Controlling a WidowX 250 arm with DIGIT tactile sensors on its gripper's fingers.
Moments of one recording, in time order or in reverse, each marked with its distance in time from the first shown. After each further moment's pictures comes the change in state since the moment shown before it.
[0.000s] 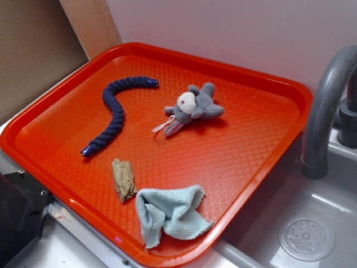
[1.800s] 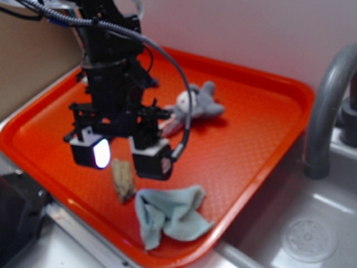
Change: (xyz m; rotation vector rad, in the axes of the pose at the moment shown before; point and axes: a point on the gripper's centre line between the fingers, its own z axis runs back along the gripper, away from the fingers) arm 0.012 -0.119 -0.164 -0.043 0.424 0.326
